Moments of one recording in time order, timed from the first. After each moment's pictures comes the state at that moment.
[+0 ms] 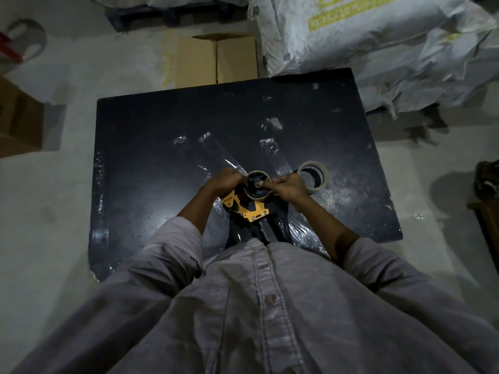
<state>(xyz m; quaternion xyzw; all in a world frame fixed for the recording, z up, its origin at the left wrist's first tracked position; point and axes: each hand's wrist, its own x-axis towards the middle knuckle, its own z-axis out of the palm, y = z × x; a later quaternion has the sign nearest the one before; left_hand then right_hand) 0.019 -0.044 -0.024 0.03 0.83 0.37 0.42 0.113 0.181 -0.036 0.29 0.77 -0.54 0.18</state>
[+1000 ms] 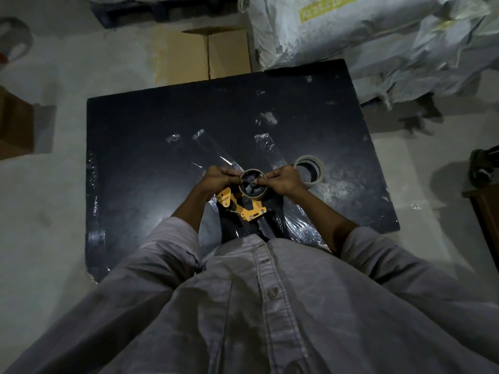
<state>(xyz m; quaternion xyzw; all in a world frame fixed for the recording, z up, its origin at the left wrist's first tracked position) 0.027 -0.064 -0.042 -0.05 0.74 0.56 0.38 0.104 0.180 -0.025 0.24 0.82 -0.47 0.21</state>
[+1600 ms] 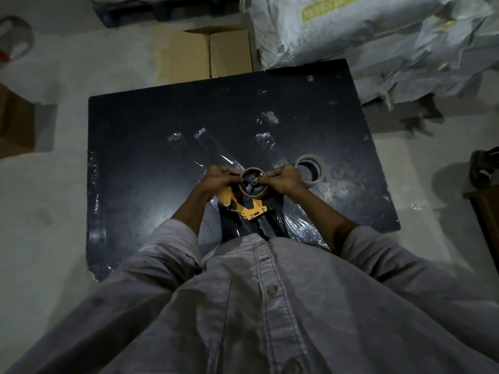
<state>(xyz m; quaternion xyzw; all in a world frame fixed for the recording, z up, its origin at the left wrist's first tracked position) 0.029 -0.068 -0.046 -0.05 0.74 0.55 0.38 0.106 0.180 -0.033 0.26 0.81 -0.48 0.21</state>
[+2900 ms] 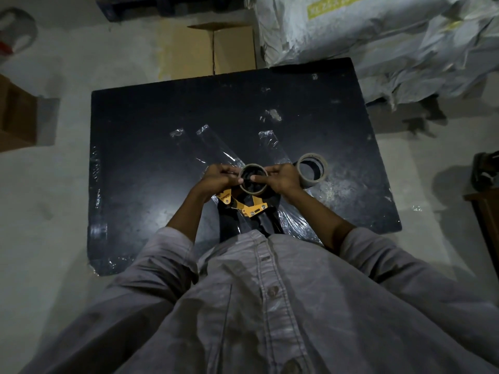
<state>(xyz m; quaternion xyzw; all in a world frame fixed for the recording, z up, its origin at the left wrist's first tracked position) 0.044 -0.079 -0.022 -0.01 0.74 0.56 0.36 0.108 0.158 -0.018 0.27 0.81 -0.50 0.17</state>
